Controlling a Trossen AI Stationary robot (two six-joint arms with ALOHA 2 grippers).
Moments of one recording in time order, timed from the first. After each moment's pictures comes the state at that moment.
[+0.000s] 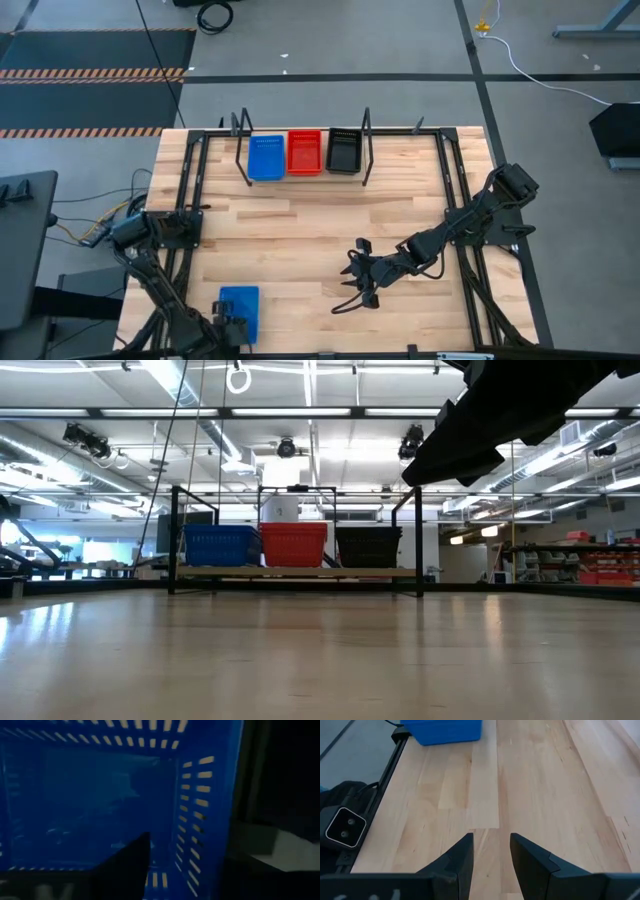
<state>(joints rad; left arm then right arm) -1.07 1.91 1.28 -0.76 -0.16 -1.15 0.52 1.65 0.85 0.13 0.31 0.40</state>
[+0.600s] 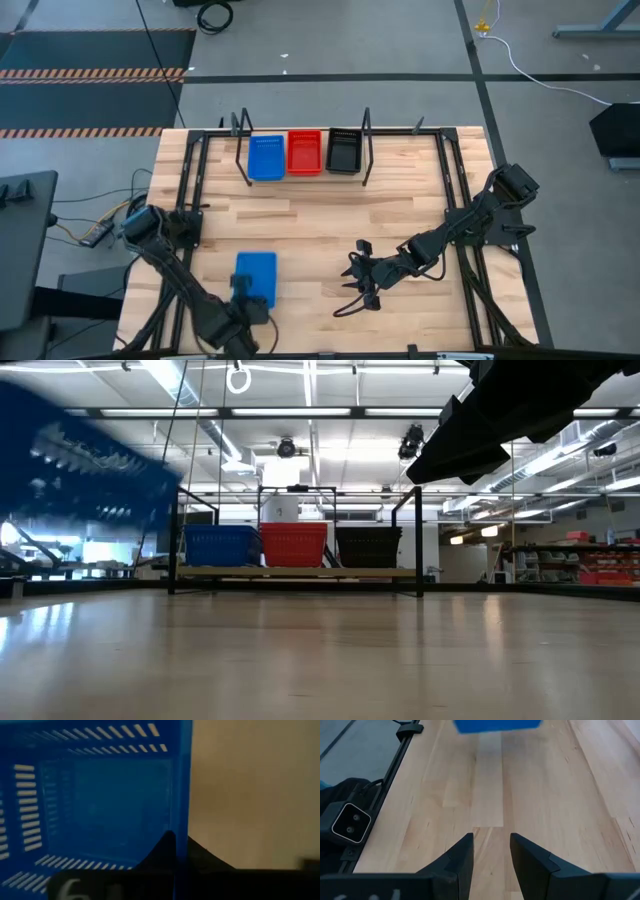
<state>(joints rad) -0.88 1.90 1.47 -1.15 -0.29 -0.85 0.54 1.65 0.85 0.13 0.31 0.39</state>
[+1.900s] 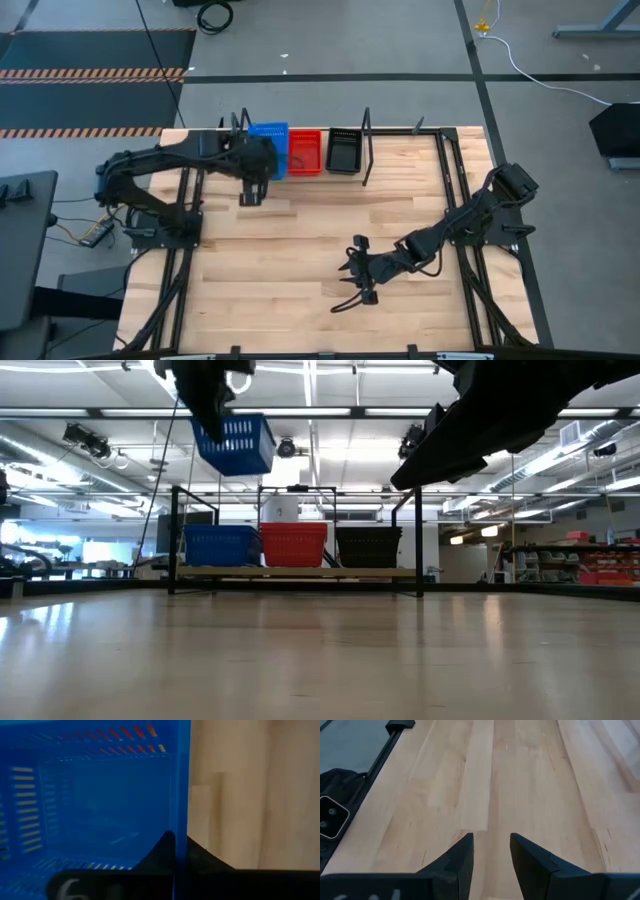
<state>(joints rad) 0.18 1.42 1.50 -1.27 -0.25 0.24 0.50 1.65 0.85 0.13 0.31 0.28</state>
